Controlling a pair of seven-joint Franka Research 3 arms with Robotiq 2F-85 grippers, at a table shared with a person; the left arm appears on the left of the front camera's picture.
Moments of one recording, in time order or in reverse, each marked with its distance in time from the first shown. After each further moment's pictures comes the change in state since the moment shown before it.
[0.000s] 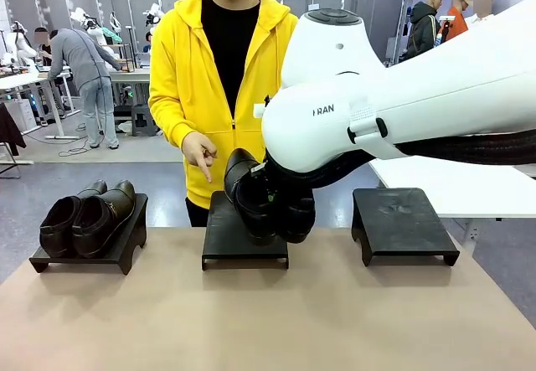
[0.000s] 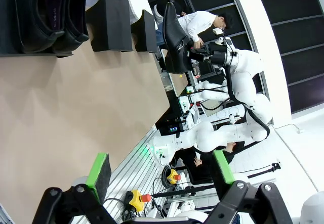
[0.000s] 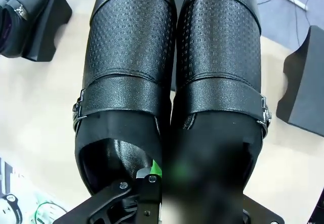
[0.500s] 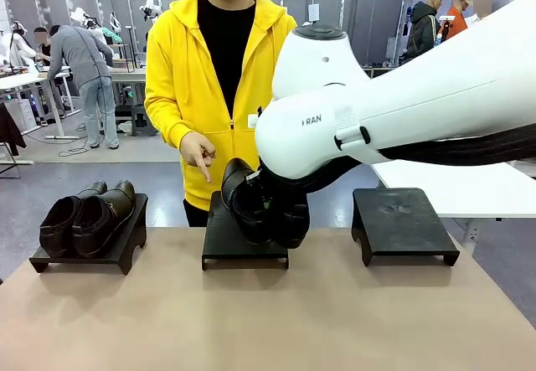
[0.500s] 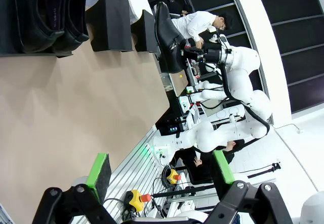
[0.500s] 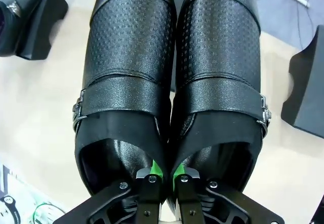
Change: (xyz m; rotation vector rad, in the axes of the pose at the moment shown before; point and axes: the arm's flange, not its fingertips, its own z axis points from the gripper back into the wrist) left arm 0.000 0.000 0.000 0.000 0.000 0.000; right arm 0.010 0.005 -0.029 -0.008 0.036 0.003
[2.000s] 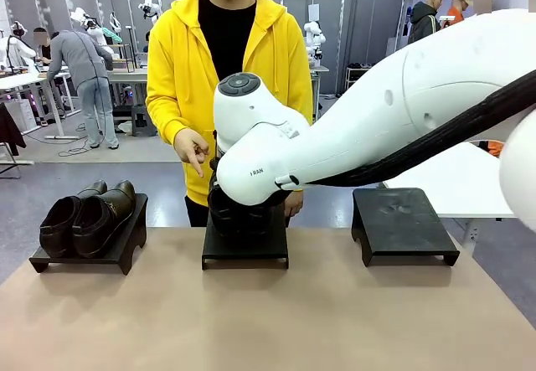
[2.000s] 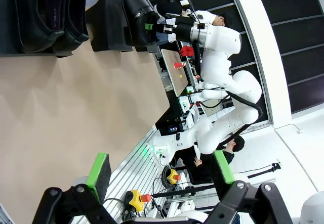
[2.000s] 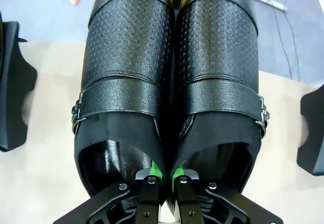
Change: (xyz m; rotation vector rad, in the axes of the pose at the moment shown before) left arm 0.000 0.000 0.000 0.000 0.000 0.000; right arm 0.082 0.051 -0.115 -0.140 -0.105 -0.119
